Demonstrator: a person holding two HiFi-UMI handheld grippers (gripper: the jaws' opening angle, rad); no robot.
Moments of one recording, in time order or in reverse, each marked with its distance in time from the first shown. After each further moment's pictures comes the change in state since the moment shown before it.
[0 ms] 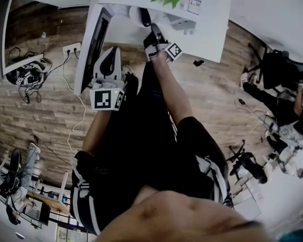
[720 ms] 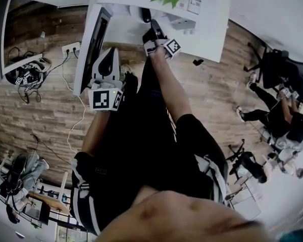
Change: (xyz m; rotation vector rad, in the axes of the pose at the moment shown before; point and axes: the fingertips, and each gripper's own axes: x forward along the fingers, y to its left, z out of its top) left arm -0.001 0.006 -0.007 -0.018 0.014 0.010; right arm 0.017 -0.007 0.008 0.022 -0.040 -0.030
